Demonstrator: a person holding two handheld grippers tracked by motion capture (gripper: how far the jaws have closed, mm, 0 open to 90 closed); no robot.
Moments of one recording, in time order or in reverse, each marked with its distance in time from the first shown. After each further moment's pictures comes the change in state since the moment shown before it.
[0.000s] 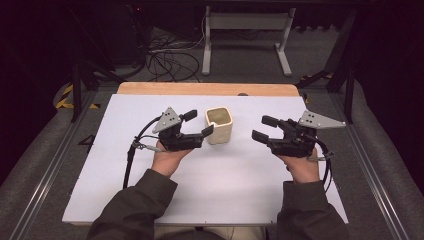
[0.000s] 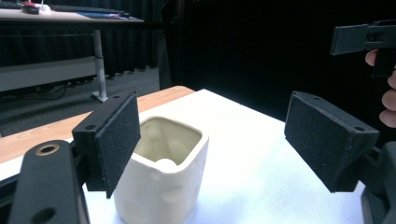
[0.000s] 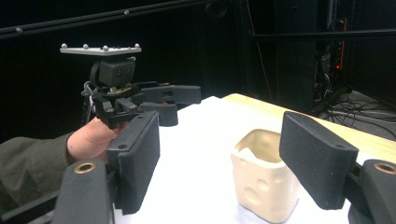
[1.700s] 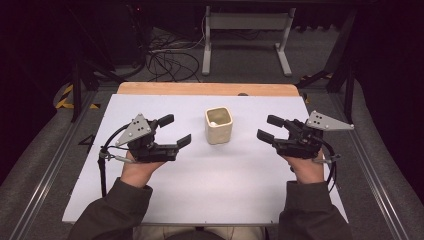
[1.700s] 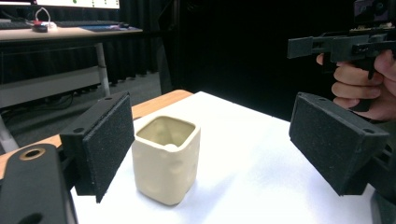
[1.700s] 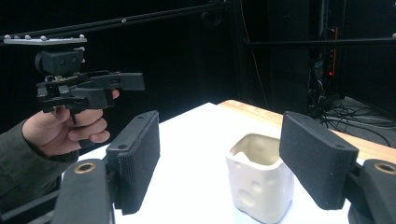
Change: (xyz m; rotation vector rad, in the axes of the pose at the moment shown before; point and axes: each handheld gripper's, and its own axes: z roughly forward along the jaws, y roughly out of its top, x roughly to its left) left arm -0.010 0.022 -0.079 -0.006 0.000 0.078; right arm 0.001 0.002 -0.012 -0.032 -0.019 -0.001
